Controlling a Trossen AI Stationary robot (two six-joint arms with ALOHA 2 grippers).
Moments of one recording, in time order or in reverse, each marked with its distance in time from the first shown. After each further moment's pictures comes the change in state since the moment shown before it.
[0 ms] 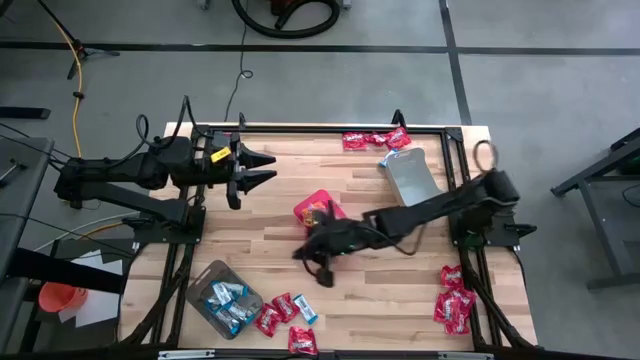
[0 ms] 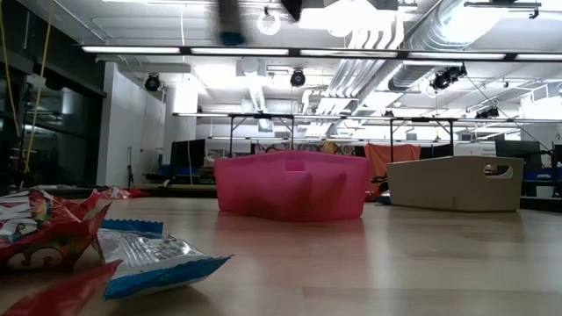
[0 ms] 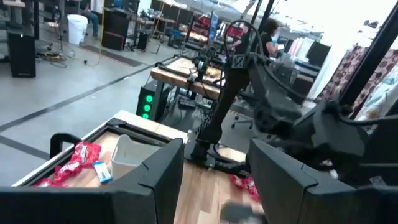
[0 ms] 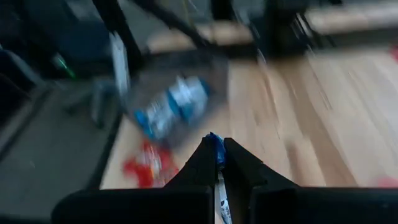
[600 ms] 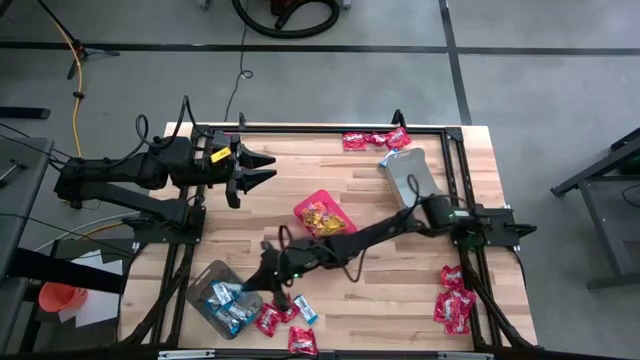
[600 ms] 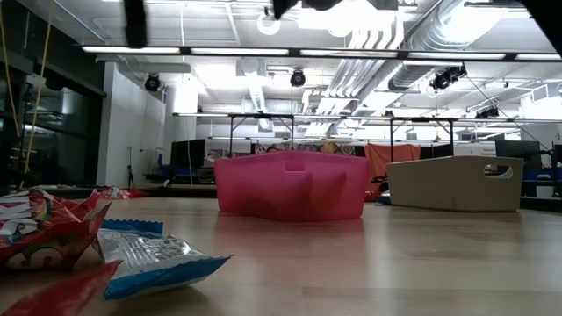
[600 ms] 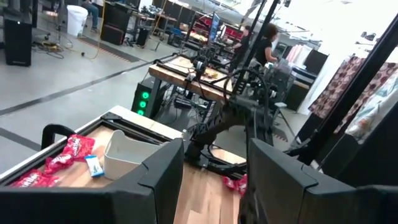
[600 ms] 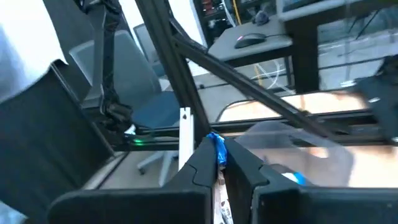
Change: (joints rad) left arm 0.000 0.000 0.000 0.002 0.000 -0.070; right arm -0.005 0.536 0.370 0.546 -0.250 0.071
